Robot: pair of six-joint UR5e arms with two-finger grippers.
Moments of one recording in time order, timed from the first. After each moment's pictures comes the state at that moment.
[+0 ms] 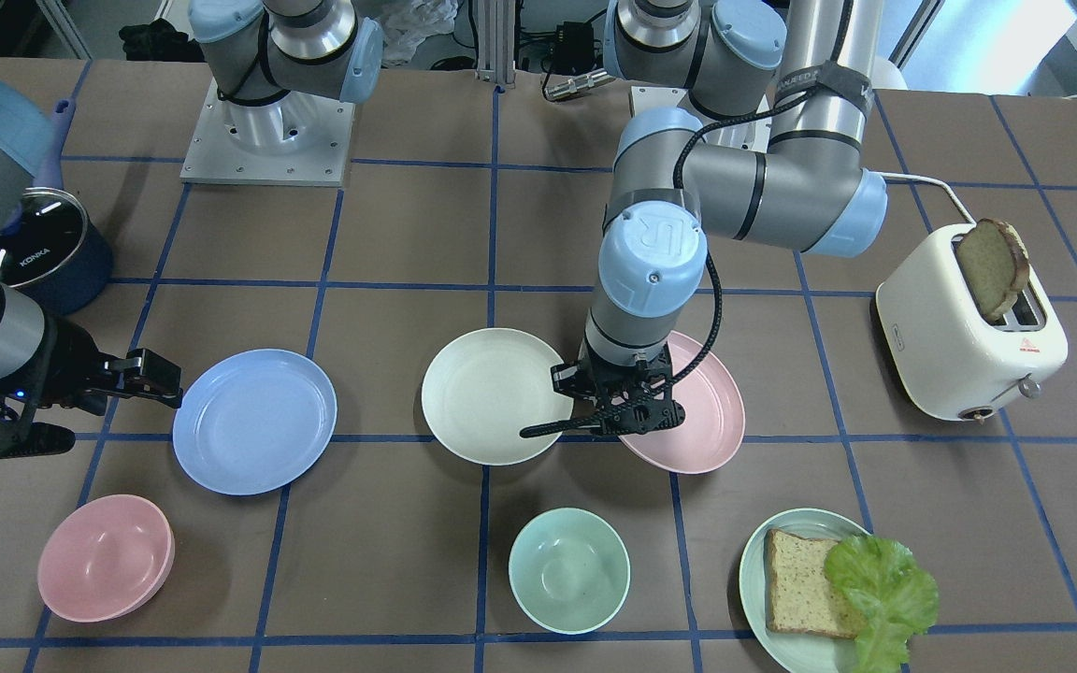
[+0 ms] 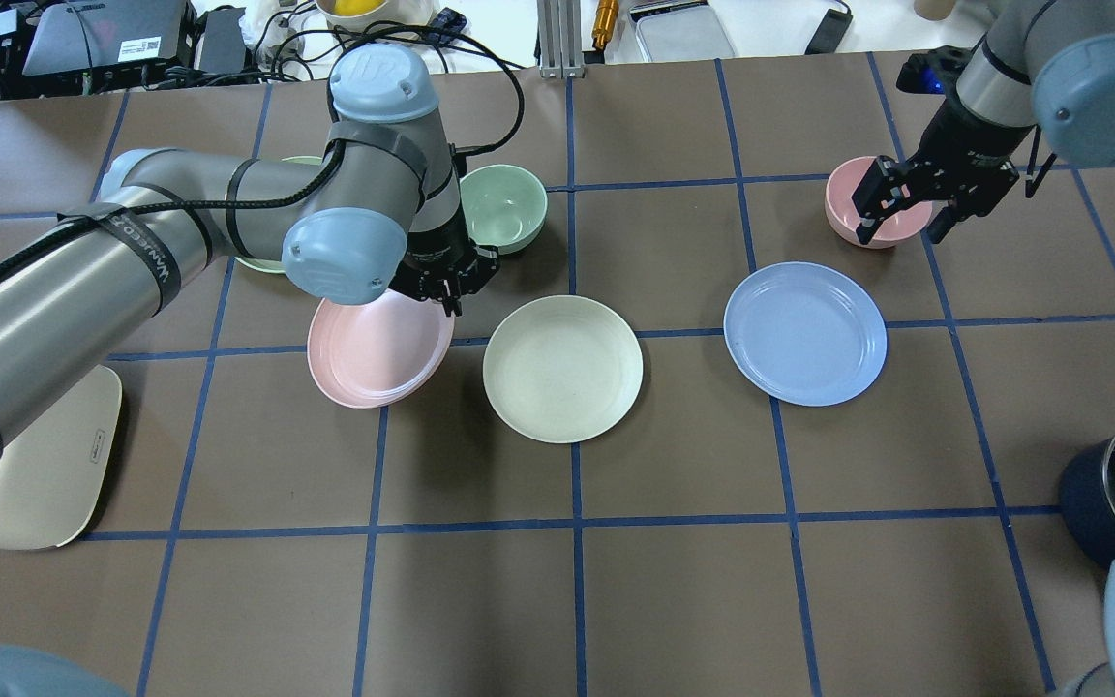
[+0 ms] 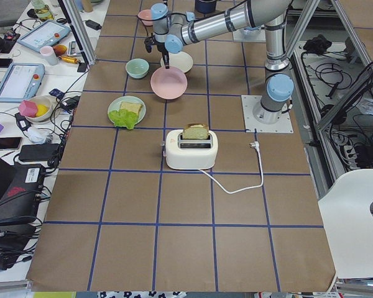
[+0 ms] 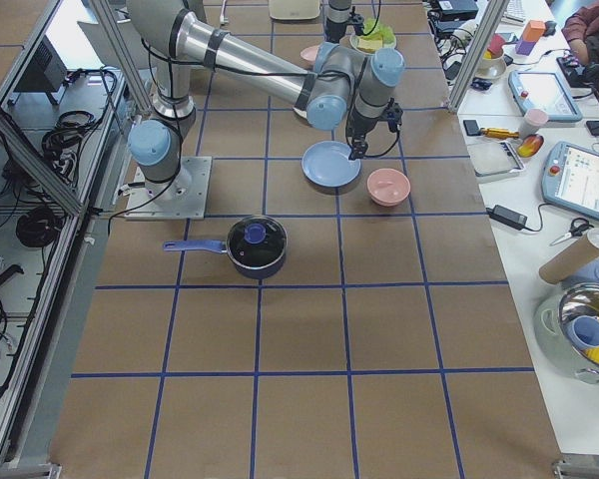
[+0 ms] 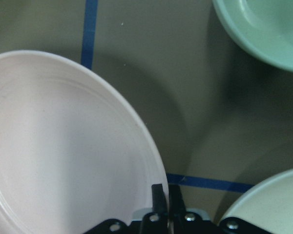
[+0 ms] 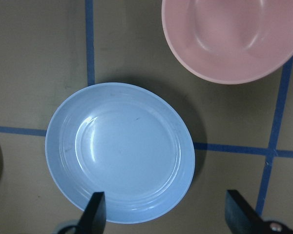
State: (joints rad) left arm -1.79 -1.94 -1.64 -1.22 1.58 -0.35; right arm 1.32 -1.27 1.63 -1.80 -1.47 -0.32
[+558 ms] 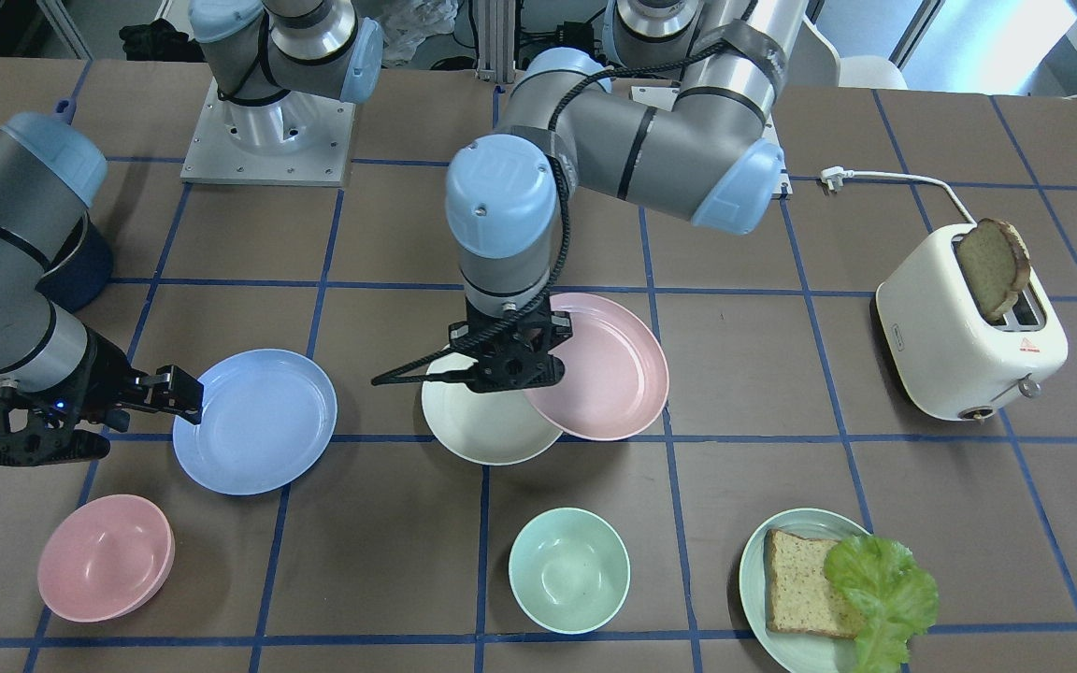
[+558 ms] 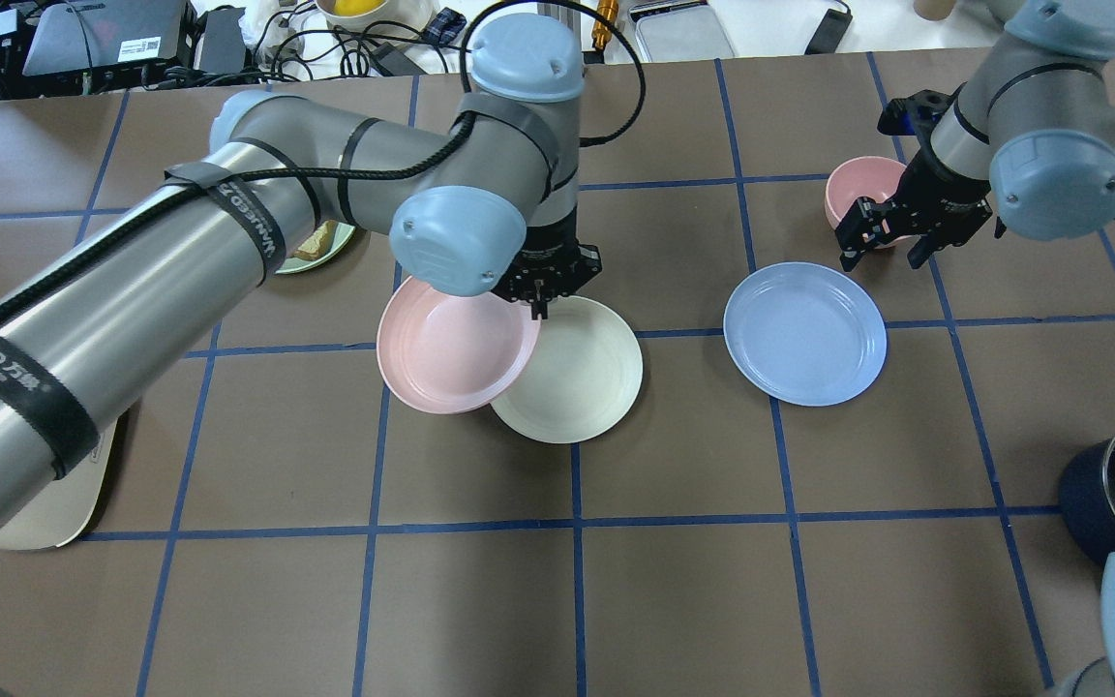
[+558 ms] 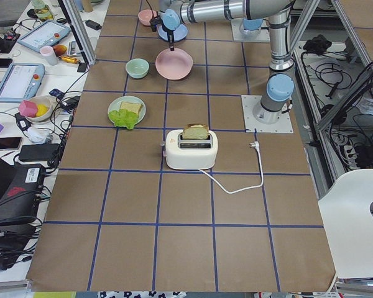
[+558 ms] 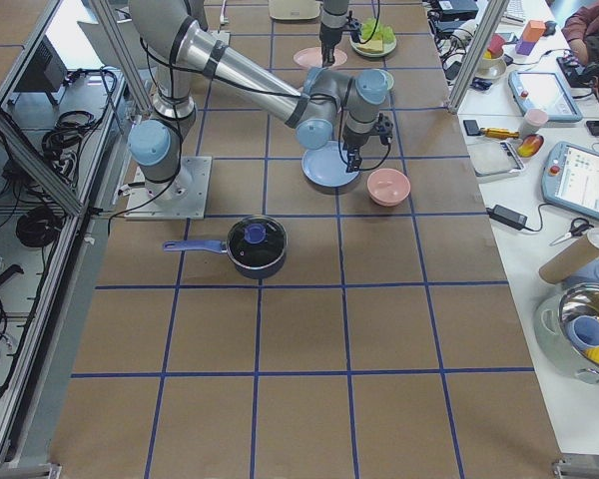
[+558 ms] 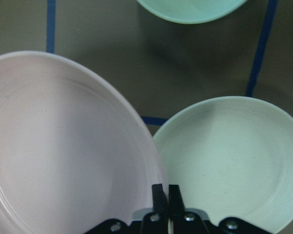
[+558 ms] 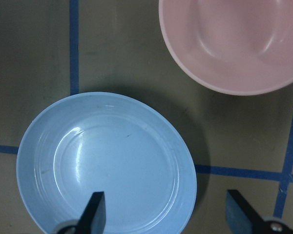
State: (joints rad) left arm -1.99 -1.99 -1.51 -1.32 1.61 -0.51; right arm 1.32 -1.25 1.74 -1.98 -1.47 -0.33
